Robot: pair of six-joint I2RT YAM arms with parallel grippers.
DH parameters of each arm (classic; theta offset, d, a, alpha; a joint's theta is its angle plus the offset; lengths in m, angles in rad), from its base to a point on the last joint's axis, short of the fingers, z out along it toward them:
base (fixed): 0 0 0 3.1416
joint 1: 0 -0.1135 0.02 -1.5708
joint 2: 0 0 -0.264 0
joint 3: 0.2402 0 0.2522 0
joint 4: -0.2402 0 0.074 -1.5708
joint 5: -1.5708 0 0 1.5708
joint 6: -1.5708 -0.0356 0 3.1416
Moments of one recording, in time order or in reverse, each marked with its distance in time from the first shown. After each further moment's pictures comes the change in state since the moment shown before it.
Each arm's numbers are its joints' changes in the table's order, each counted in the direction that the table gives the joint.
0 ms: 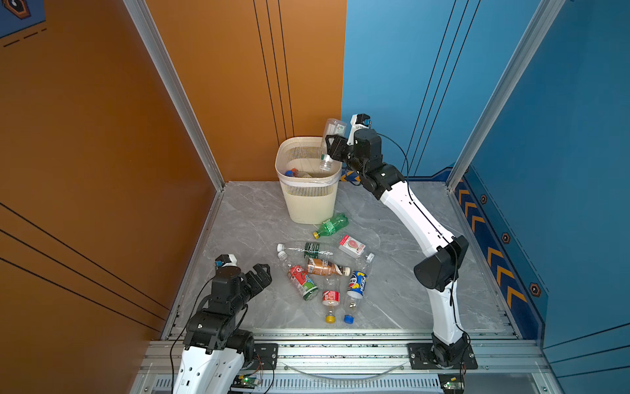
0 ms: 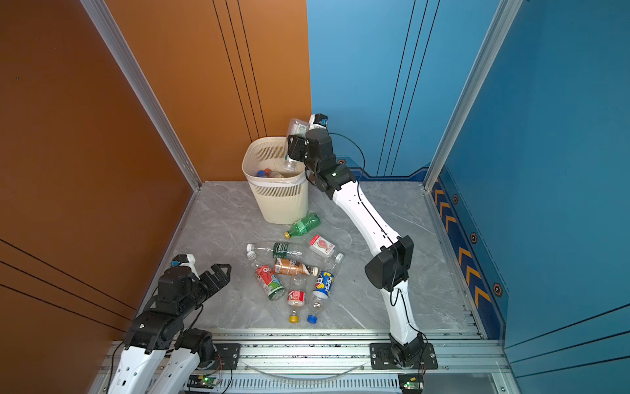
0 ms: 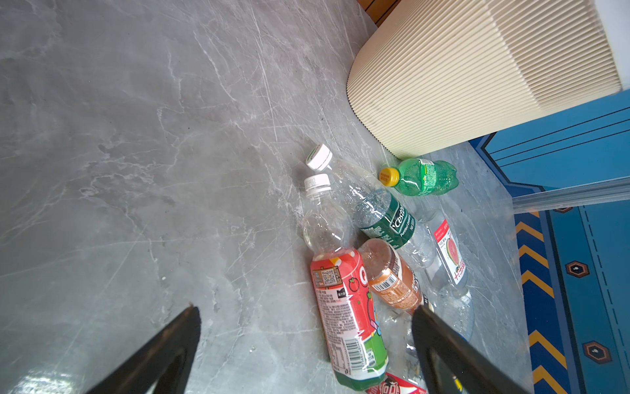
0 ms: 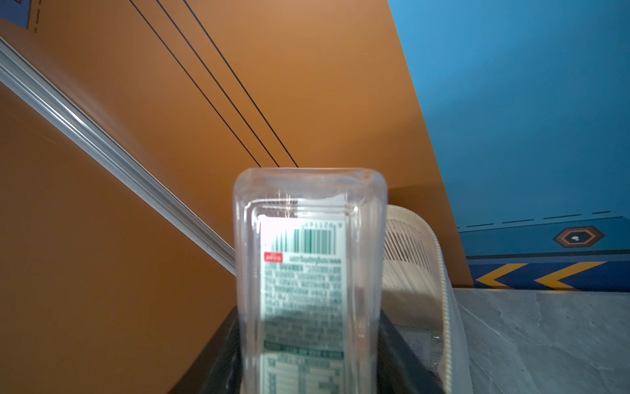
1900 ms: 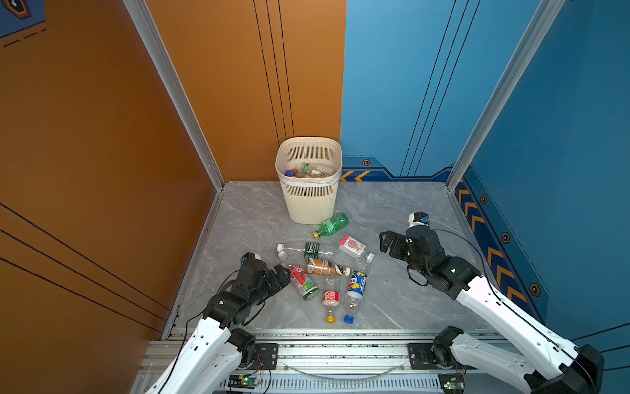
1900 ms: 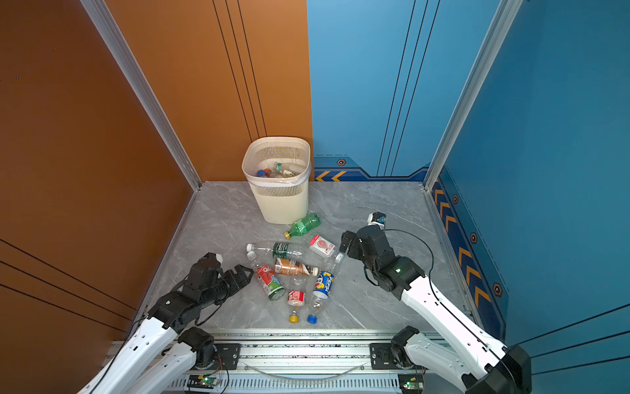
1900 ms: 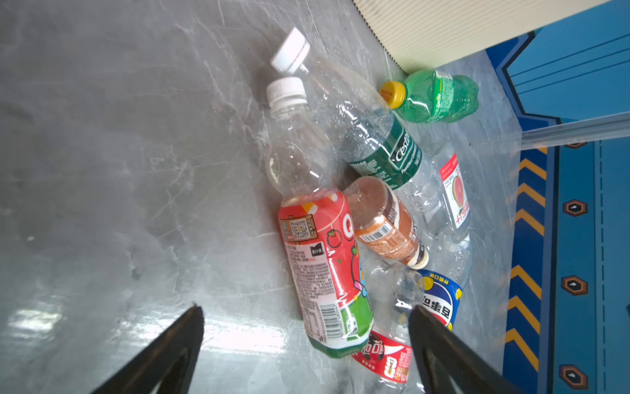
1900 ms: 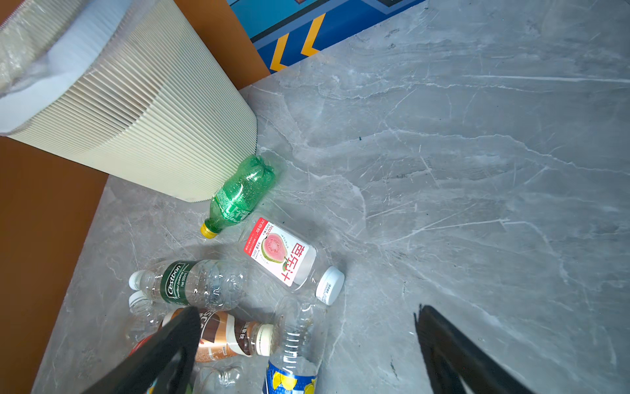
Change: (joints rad) left arm 0.296 -0.254 -0.063 0.167 -0.008 0.198; right arm -0.008 1.161 -1.533 -0.151 -0.157 -0.147
